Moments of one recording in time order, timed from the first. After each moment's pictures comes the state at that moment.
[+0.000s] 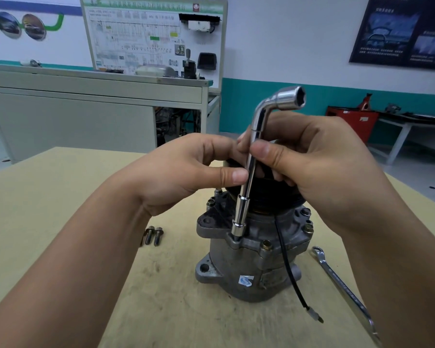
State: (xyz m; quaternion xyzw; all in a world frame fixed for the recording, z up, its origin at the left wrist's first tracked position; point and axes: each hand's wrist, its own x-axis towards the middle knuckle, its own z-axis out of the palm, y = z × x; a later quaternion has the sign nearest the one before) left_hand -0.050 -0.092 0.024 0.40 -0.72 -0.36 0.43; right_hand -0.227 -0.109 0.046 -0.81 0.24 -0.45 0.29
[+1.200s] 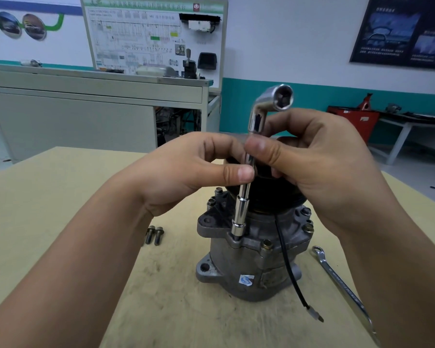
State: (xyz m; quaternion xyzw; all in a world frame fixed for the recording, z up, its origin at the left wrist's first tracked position) left_hand -0.054 -0.090 0.028 0.40 -0.71 -0.35 0.45; right_hand -0.224 -0.109 0.042 -0.75 0.23 -0.50 0.36
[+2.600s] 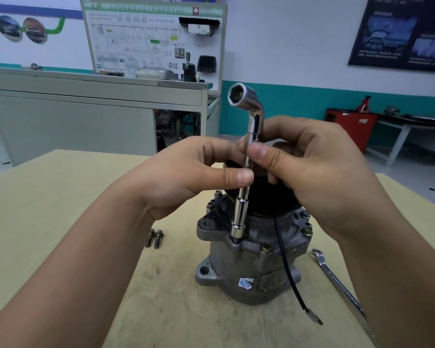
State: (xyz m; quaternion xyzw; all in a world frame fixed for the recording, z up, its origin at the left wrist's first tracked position) left_hand -0.056 -0.090 0.028 0.42 -0.69 -0.37 0.46; right_hand -0.226 -0.109 0.044 -0.80 0.25 -0.46 0.30
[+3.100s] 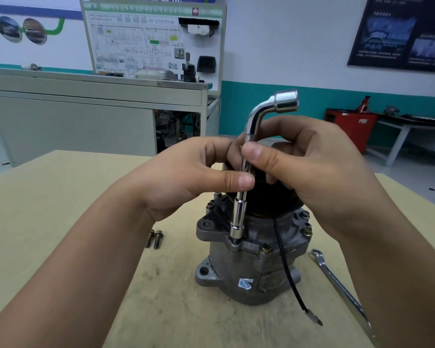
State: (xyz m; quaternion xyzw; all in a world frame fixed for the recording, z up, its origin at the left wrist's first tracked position) left_hand -0.058 -0.090 0.029 0.42 -0.69 -0.37 0.45; right_hand -0.226 -0.109 0.044 -0.78 0.24 -0.46 0.34
